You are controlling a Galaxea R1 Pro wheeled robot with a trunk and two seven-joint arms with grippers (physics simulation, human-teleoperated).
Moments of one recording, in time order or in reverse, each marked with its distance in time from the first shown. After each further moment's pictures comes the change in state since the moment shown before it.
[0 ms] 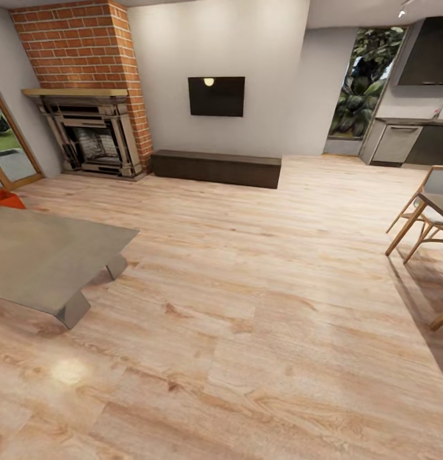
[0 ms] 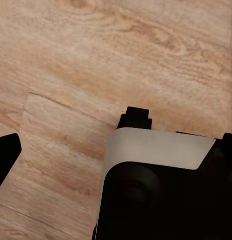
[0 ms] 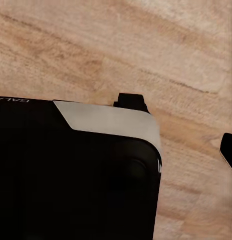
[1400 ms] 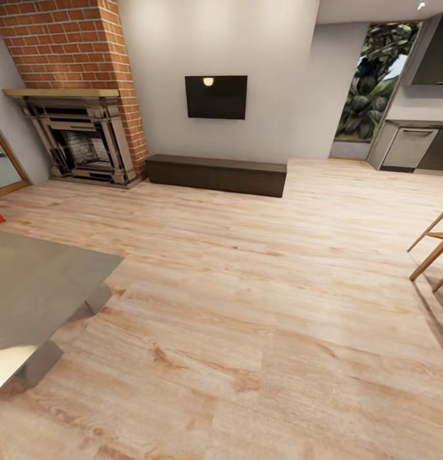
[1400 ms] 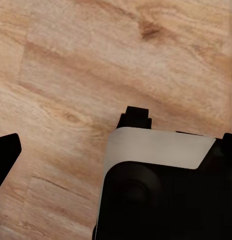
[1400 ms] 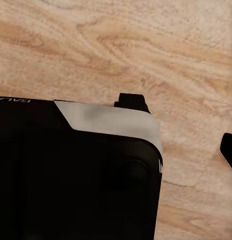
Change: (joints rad) left arm 0.000 0.000 0.000 0.001 0.000 0.000 -0.001; right arm 0.000 0.002 0.001 0.000 -0.001 0.000 0.000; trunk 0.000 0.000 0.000
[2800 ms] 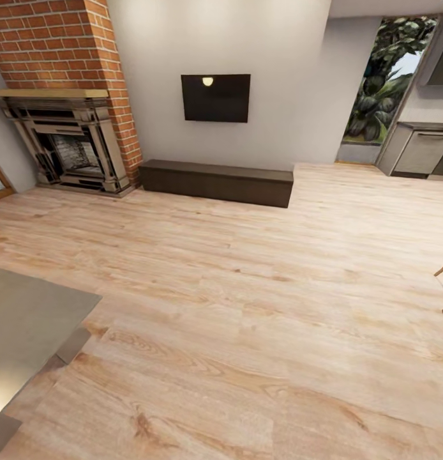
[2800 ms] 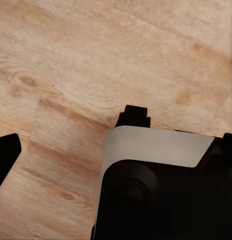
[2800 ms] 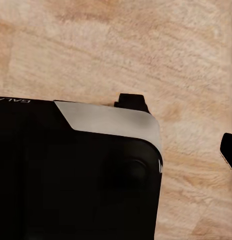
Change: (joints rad) left arm 0.005 -0.003 0.000 -0.001 -0.001 -0.003 0.000; right arm 0.000 0.000 0.001 0.000 -0.001 0.000 0.000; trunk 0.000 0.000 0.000
